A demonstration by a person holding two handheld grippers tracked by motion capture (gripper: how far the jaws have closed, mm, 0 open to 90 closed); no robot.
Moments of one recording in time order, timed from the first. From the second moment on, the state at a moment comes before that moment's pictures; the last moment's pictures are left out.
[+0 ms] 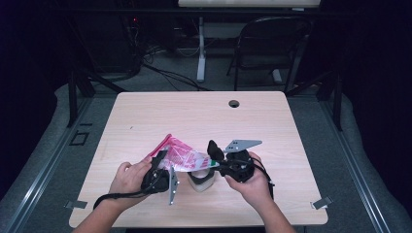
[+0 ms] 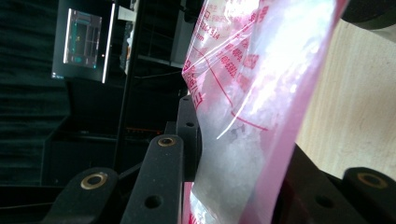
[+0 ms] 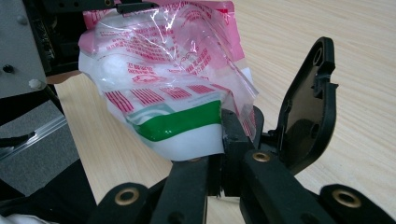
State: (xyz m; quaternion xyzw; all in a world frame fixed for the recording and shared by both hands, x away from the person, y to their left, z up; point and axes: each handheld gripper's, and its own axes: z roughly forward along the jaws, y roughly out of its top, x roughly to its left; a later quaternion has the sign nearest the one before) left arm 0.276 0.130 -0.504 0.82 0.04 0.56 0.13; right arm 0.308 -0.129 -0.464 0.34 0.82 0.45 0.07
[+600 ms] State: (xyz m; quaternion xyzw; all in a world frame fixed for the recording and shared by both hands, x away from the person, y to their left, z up) left arm 0.271 0.135 -0.519 0.82 0.09 0.54 0.16; right arm 0.307 -0.127 -0.465 0.33 0.82 0.45 0.07
